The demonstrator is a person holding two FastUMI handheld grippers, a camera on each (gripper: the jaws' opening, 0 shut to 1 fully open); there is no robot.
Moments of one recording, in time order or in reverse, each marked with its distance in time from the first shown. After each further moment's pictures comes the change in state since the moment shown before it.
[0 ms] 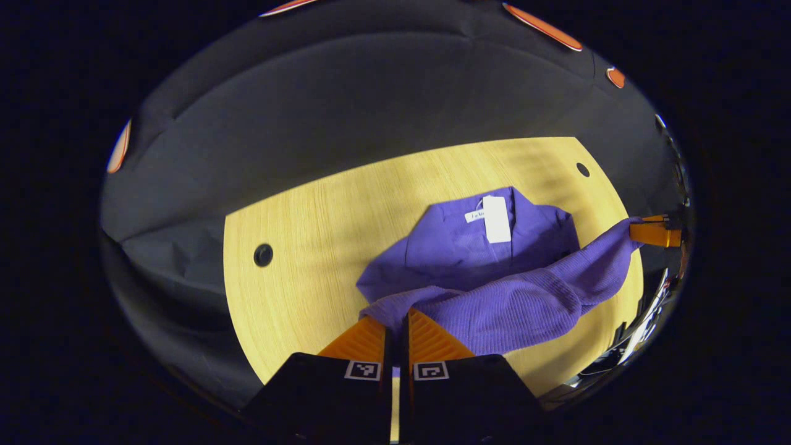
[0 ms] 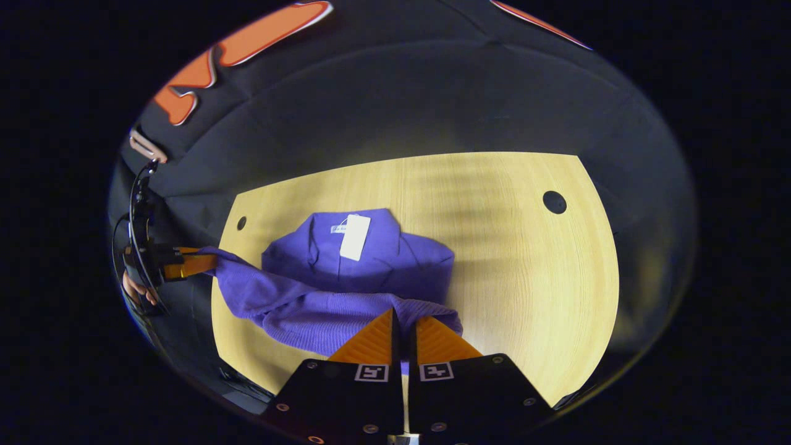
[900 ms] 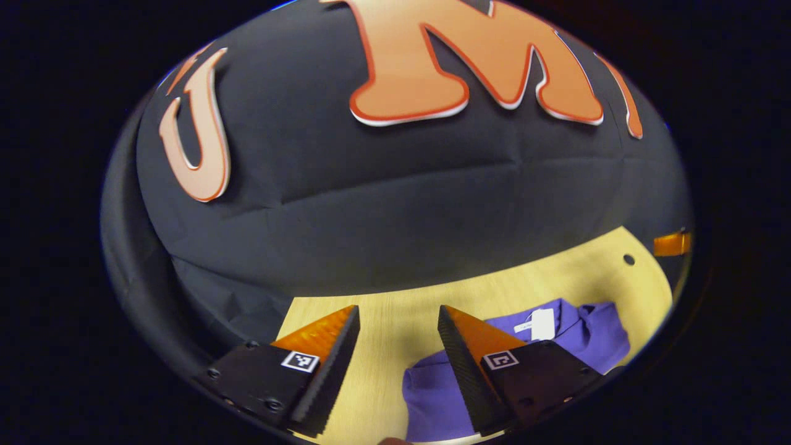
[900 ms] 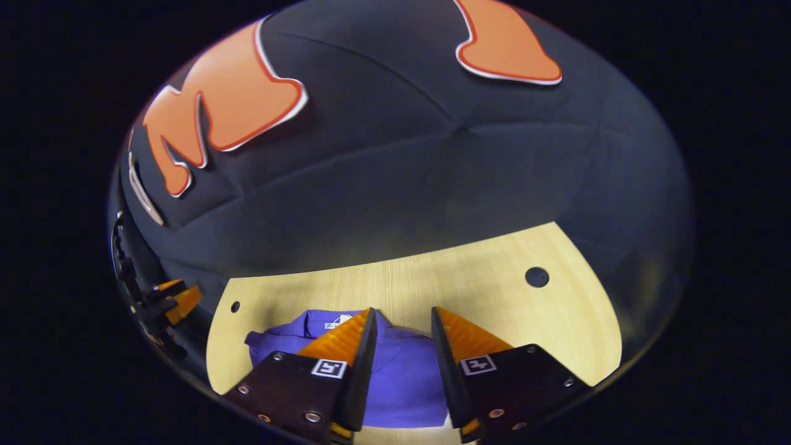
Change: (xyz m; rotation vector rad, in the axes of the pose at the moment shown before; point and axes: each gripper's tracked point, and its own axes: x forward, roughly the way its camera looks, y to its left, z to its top) left arm -0.078 0.054 0.077 -0.167 -0.643 0.270; right arm -0.037 -0.010 0.088 0.020 -0.515 -0.064
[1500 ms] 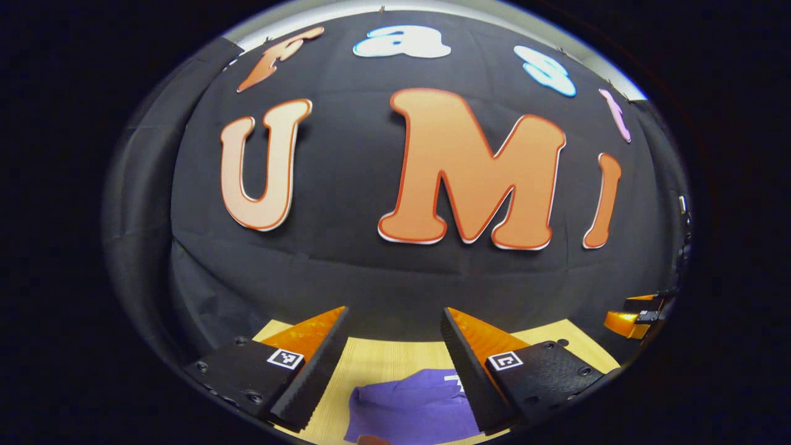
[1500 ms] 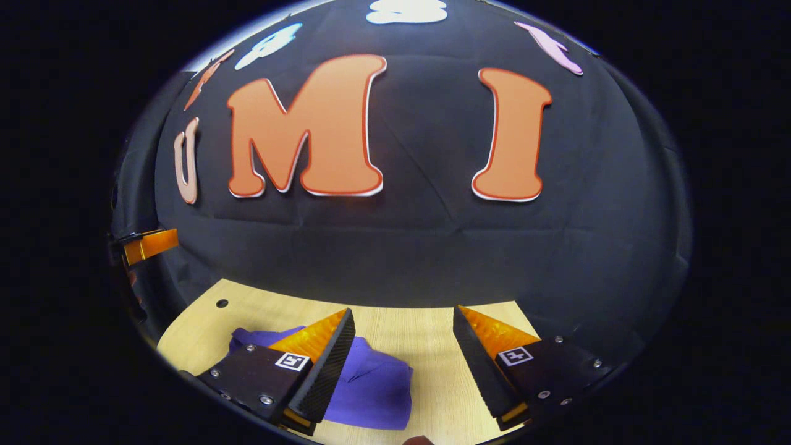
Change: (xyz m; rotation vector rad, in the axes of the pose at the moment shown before) left arm -0.132 -0.004 0.073 -0.209 -0.355 -0.089; right arm -0.136 0.022 0.030 -0.220 -0.370 -0.090
